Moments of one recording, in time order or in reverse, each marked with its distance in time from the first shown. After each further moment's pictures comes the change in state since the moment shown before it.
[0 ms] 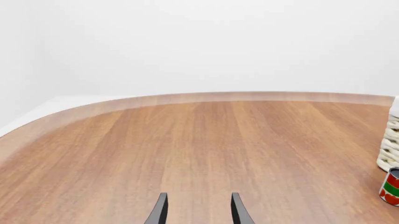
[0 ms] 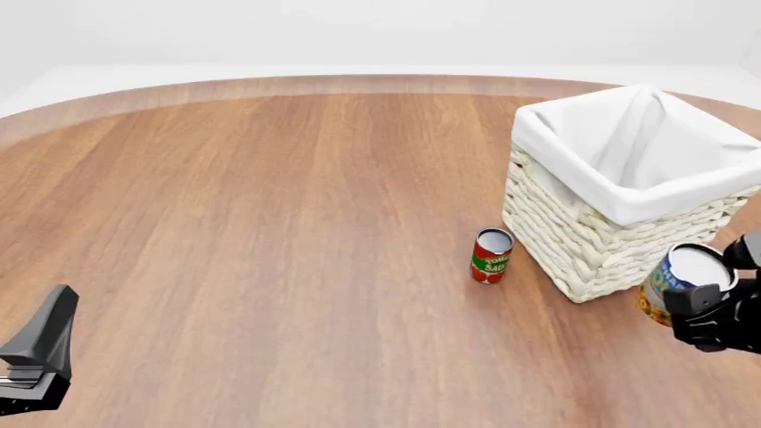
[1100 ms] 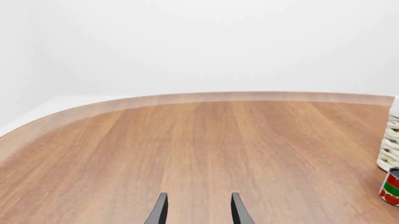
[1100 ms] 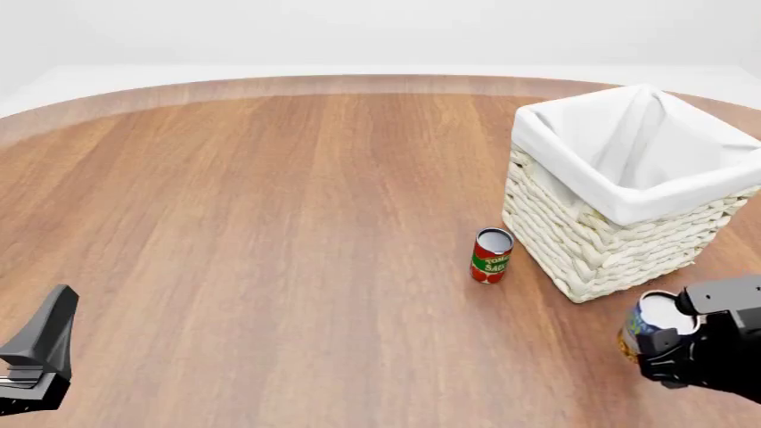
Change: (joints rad) left arm 0.000 0.000 0.000 0.000 0.000; right arm -0.030 0.168 0.207 -0.272 -0.026
